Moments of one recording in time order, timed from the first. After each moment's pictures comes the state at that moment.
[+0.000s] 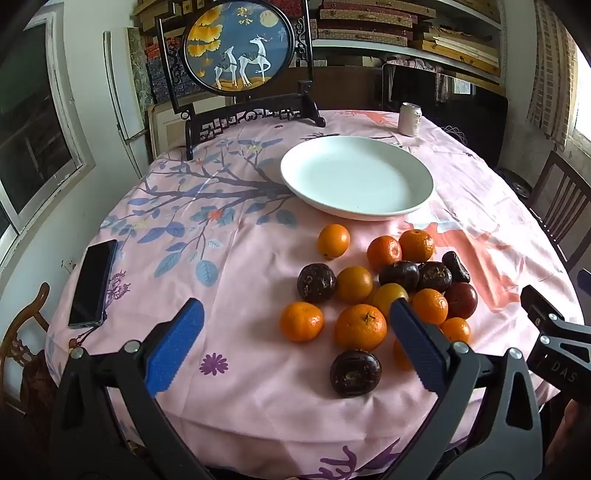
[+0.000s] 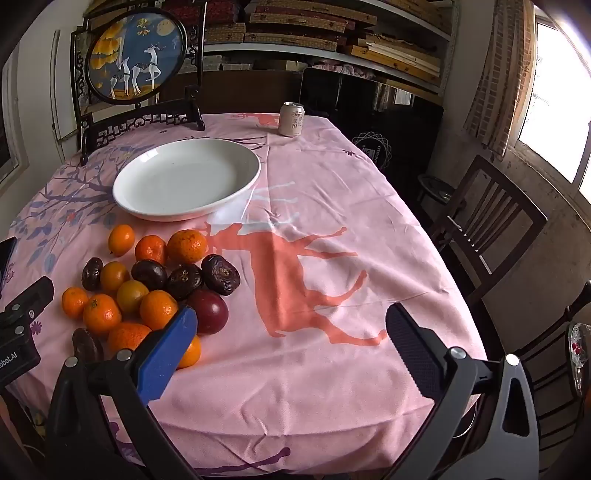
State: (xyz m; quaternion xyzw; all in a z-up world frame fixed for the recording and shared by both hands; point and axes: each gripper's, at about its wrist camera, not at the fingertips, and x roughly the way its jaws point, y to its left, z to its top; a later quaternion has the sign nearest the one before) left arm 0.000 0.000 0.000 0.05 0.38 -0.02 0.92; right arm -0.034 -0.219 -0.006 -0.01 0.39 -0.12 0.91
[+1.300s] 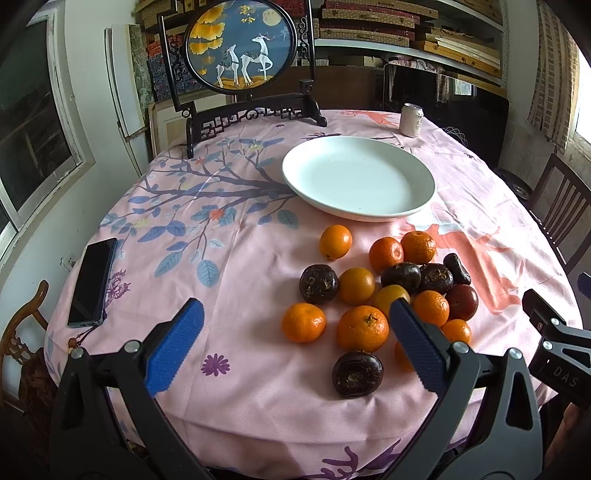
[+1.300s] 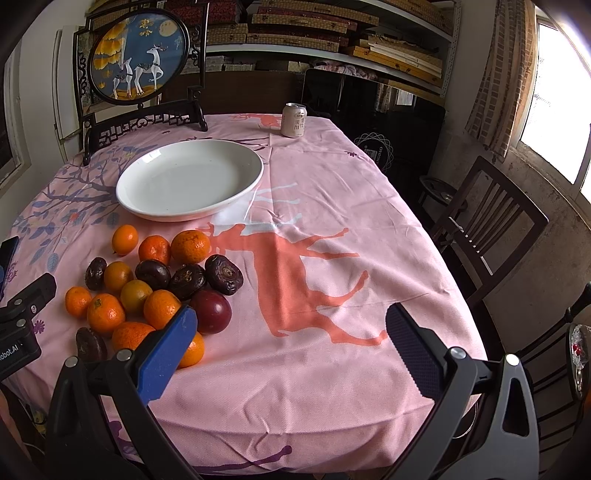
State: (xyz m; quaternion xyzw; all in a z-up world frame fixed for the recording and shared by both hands) left arm 0.001 0.002 -0.001 0.05 0.37 -0.02 0.93; right arm -0.035 -0.218 -0.005 -0.01 0.39 -0.12 0.92
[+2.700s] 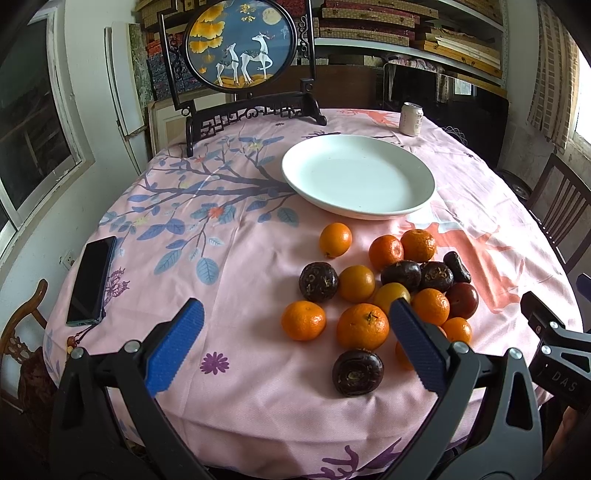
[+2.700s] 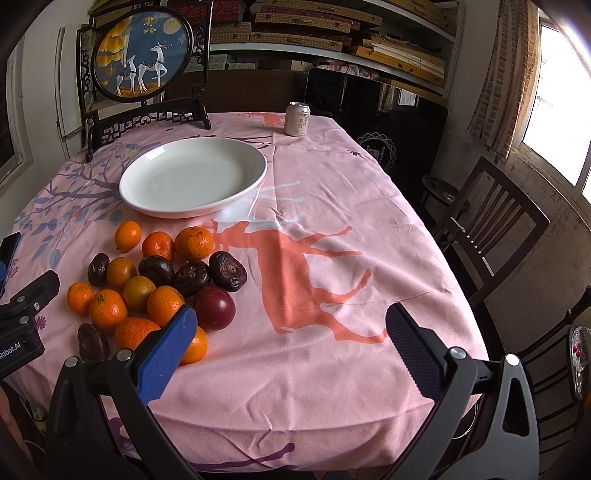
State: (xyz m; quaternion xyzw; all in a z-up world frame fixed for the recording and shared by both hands) left arm 0.000 0.003 -0.003 0.05 0.38 -0.02 0.93; right arm -0.036 -0.217 -0.005 -0.01 0.39 -0.12 0.91
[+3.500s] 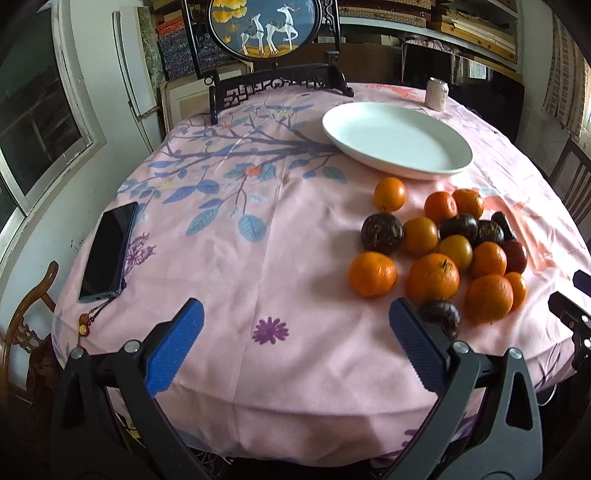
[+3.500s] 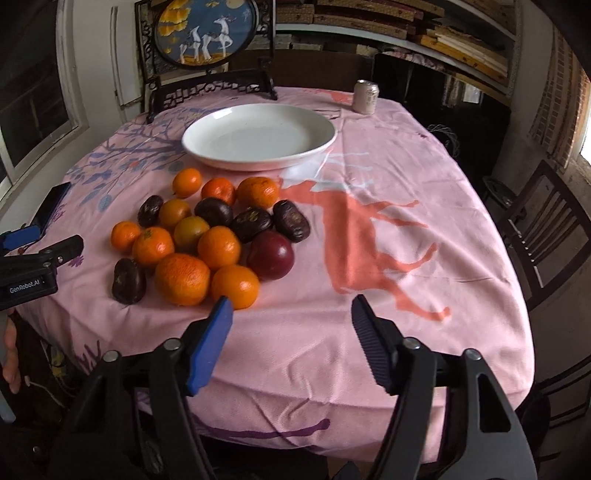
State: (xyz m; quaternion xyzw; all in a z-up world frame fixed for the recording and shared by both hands) left arm -0.007 0.054 -0.040 0.06 0.42 0.00 0.91; right arm -0.048 -0.202 -0.039 -0.02 0.43 0.03 0.90
